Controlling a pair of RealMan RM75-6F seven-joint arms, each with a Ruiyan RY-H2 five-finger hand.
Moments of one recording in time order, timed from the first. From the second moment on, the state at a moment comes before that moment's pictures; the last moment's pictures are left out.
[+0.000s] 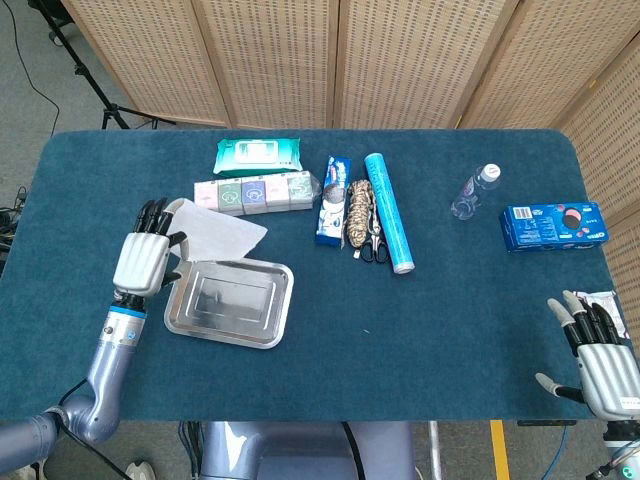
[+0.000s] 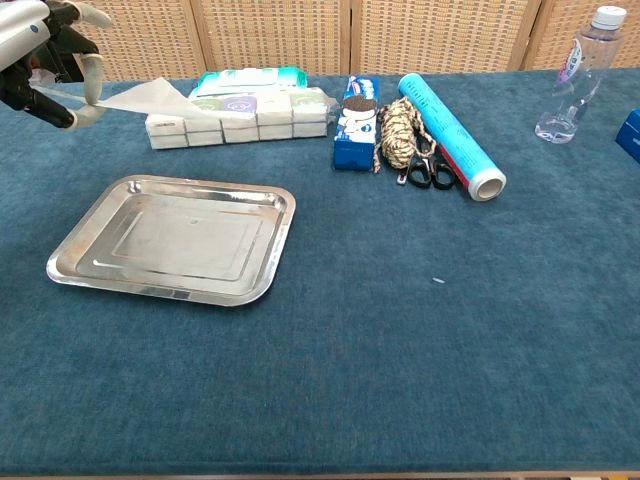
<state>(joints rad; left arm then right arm) -0.55 -1.51 -0.24 -1.50 1.26 1.27 0.29 0.05 -1.05 0.01 -1.64 -1.57 1.50 0.04</state>
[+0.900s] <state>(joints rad) -0.54 -1.62 -0.19 -1.75 1.04 1.27 0.56 0.03 -1.04 0.01 -1.64 -1.59 1.53 0.08</state>
